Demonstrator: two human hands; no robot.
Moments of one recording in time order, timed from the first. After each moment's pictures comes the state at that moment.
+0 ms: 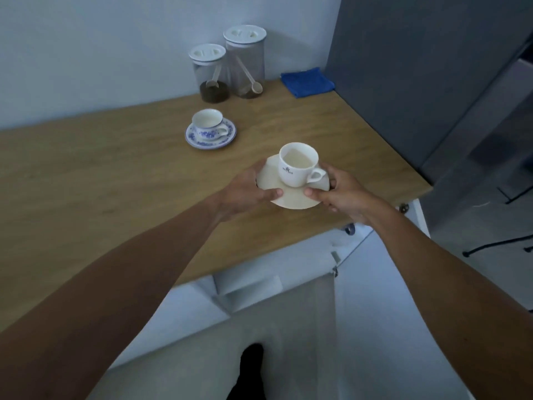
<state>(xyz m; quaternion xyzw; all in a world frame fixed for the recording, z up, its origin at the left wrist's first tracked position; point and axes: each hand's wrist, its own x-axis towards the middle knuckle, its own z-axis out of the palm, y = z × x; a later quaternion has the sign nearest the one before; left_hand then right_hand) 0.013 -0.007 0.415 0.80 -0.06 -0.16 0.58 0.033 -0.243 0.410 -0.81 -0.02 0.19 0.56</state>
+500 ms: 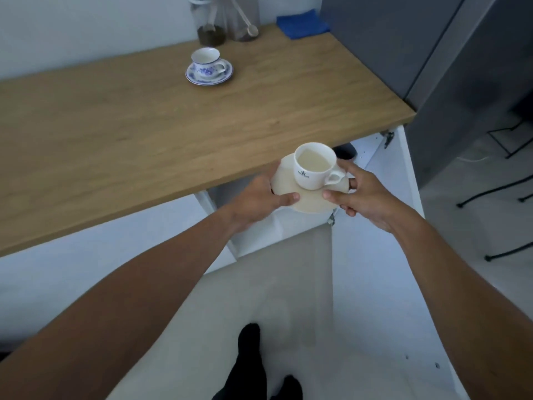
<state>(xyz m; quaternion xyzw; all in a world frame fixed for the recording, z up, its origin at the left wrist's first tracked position) -0.178 -0.064 0.377 0.73 -0.03 -0.19 0.65 -0.164 -0.297 0.390 -0.79 0.04 0.20 0.57</state>
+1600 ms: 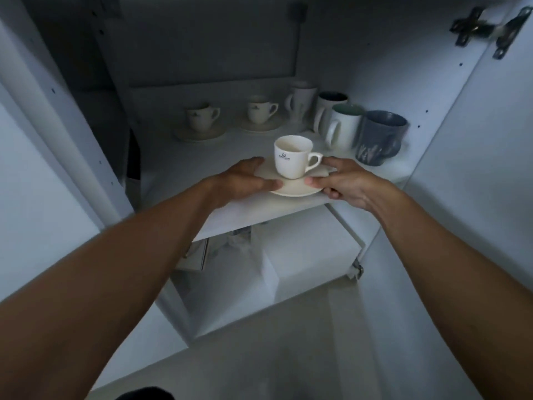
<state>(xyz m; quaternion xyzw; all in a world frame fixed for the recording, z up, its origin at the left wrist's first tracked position) 0.060 -0.037 -0.008 0.90 -0.06 -0.09 0.43 0.052 -0.277 0.013 -0.79 0.02 0.13 0.59</state>
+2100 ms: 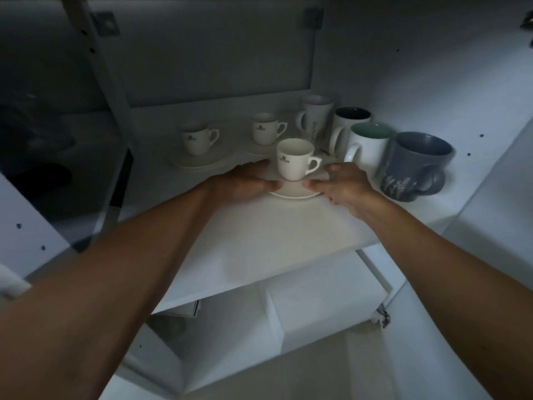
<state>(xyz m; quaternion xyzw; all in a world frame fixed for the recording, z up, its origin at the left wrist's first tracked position) 0.173 -0.034 -0.010 0.94 -0.10 -0.06 0.32 0.171 -0.263 -0.007 -0.86 0.01 -0.02 0.50</state>
